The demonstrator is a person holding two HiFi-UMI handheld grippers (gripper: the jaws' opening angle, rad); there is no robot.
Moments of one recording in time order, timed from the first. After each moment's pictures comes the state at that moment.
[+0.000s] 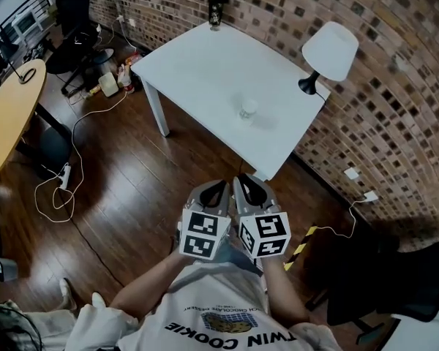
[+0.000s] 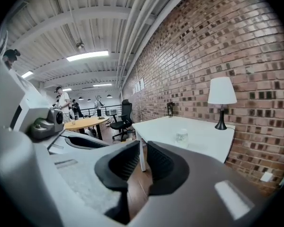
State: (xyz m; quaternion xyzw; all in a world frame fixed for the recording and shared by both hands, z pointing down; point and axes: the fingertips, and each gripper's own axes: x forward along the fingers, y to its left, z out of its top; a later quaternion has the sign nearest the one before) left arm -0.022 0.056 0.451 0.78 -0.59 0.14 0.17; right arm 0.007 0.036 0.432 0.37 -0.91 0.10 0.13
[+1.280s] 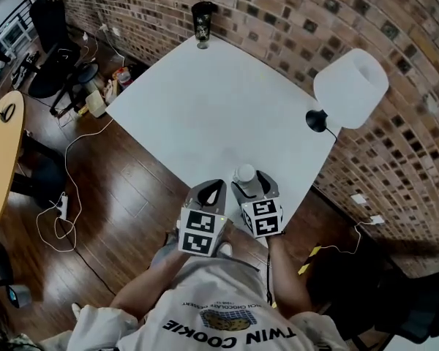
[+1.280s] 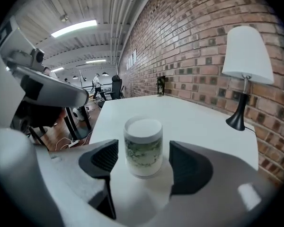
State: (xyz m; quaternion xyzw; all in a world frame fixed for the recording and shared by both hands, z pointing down) left arm -0.081 -0.201 0.489 0.78 -0.58 0.16 0.19; right arm -0.023 -0.244 0.568 0.36 -0.88 0.12 0.27
